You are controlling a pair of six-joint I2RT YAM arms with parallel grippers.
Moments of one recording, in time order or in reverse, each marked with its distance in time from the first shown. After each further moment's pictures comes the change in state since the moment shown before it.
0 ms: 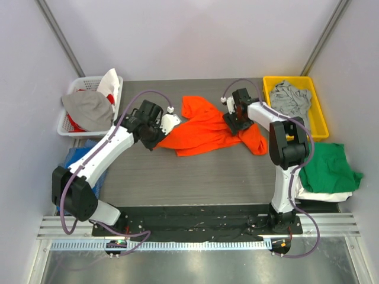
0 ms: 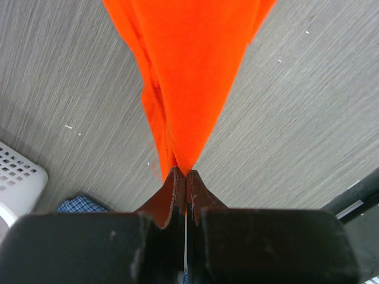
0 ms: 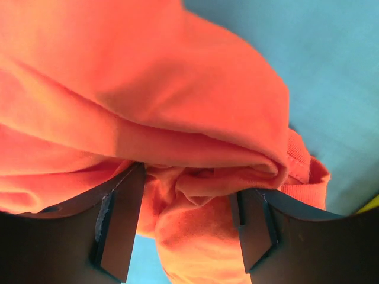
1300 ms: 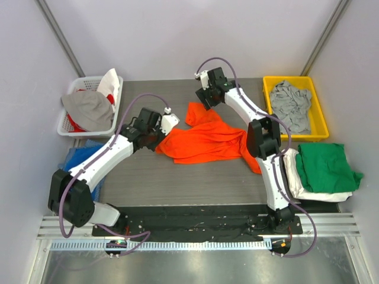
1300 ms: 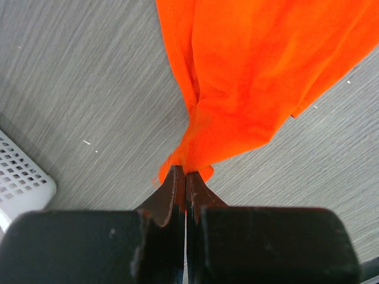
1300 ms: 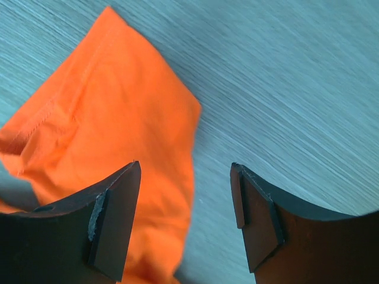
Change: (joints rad) left arm 0.000 -0.070 -0.188 0.299 -0.079 -0.058; right arm 0.146 0.298 0.655 -0.039 -0.026 0.002
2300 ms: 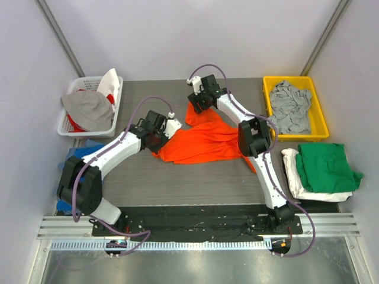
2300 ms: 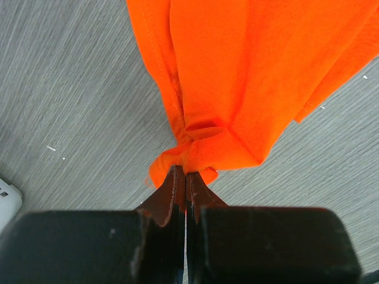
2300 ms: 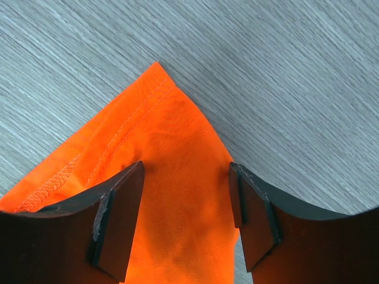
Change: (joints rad) left arm 0.000 0.126 -0.033 0.046 0.009 -0.018; right arm 0.029 0.235 0.140 0.144 -0.134 -0.017
